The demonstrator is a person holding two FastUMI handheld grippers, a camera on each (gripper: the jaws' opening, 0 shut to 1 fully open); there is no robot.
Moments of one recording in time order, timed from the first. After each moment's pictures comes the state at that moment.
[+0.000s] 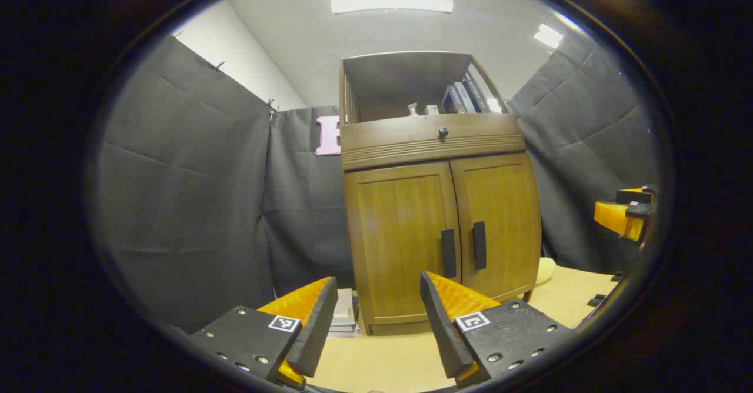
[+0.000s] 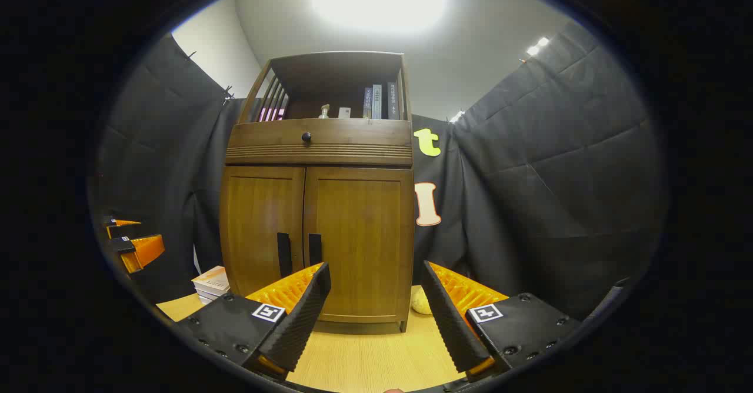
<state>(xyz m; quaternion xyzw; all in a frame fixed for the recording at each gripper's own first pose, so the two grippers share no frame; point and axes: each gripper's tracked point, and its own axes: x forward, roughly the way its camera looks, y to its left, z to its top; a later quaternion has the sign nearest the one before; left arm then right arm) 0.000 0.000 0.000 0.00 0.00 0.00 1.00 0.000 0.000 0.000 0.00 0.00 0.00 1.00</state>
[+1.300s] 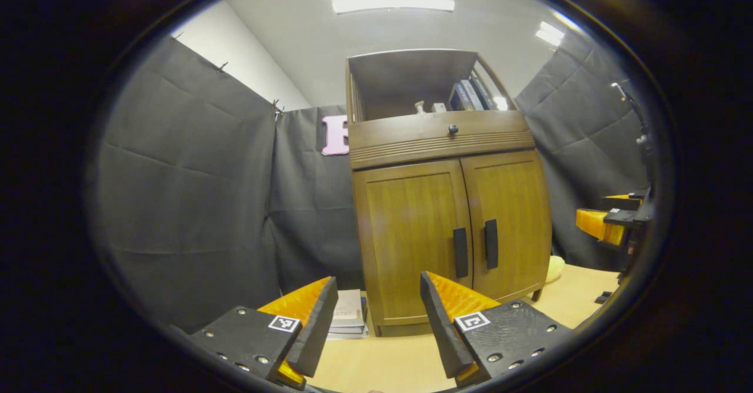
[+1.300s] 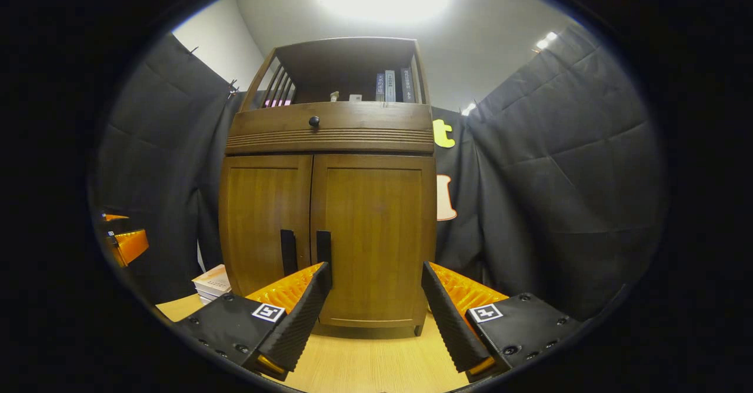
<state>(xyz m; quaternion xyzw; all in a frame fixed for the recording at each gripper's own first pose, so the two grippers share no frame) 0.012 0.022 -0.005 0.01 0.00 0.02 1.00 0.066 0.035 -0.008 0.00 0.02 0.03 1.00</state>
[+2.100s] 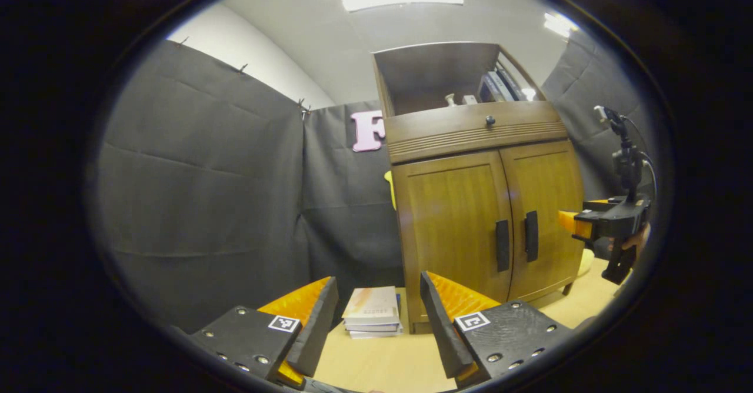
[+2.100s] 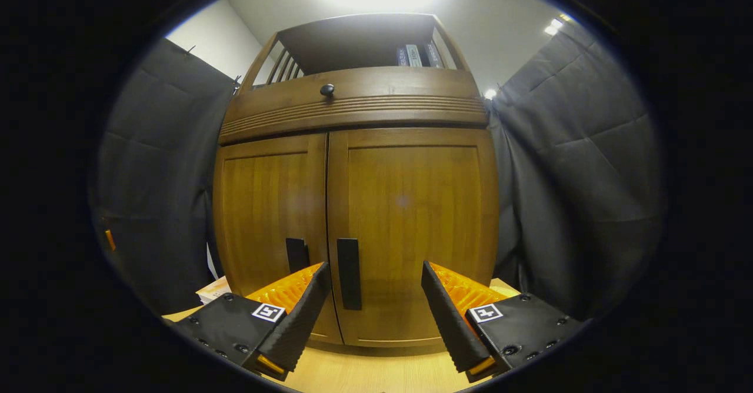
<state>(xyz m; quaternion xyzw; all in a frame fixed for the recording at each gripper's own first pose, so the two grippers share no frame) 0.008 0.084 -0.008 0.02 0.02 0.10 0.99 0.180 0.100 -0.038 0.02 0.04 0.08 1.00</state>
